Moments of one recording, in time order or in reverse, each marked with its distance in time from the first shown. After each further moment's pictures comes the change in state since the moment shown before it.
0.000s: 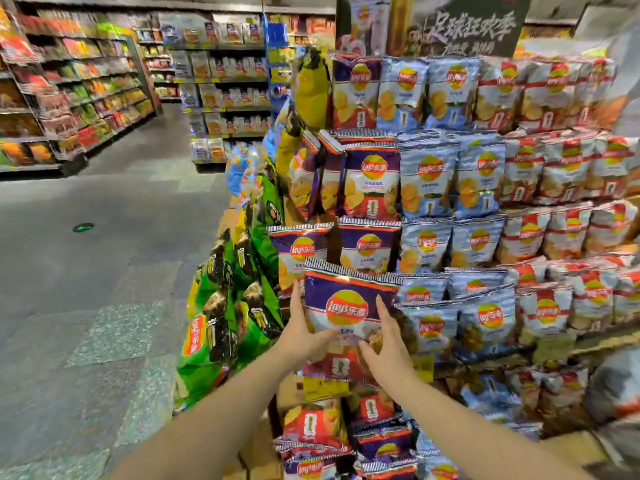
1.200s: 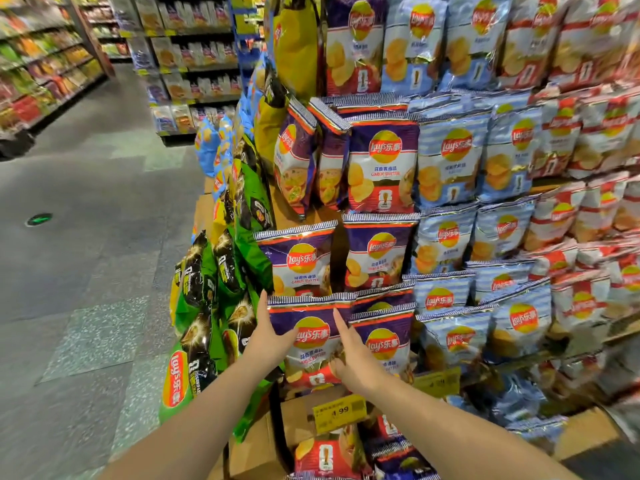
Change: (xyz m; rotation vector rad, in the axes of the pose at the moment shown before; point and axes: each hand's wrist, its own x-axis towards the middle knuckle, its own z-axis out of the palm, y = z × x) left_hand 0.130 -0.071 -0.066 0.056 0.060 -0.242; right_hand 0.118 0.009 0.084 -0.217 -0.407 0.105
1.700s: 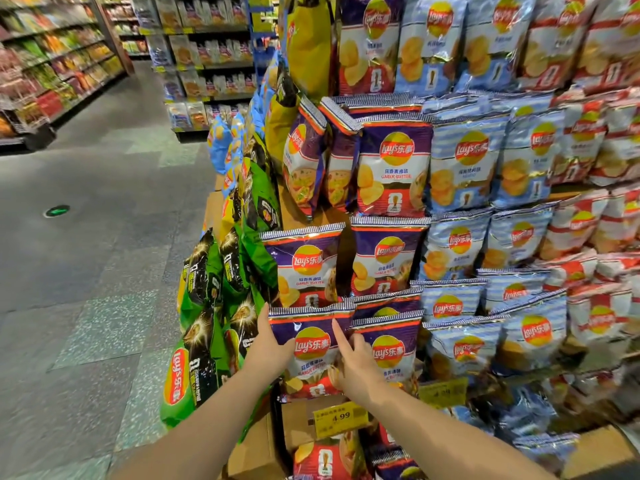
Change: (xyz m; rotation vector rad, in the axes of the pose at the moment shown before) left_hand -0.003 -0.009 0.003 0.111 0.066 -0.053; right_hand 0.016 0.010 0.014 -0.282 0.019 0.000
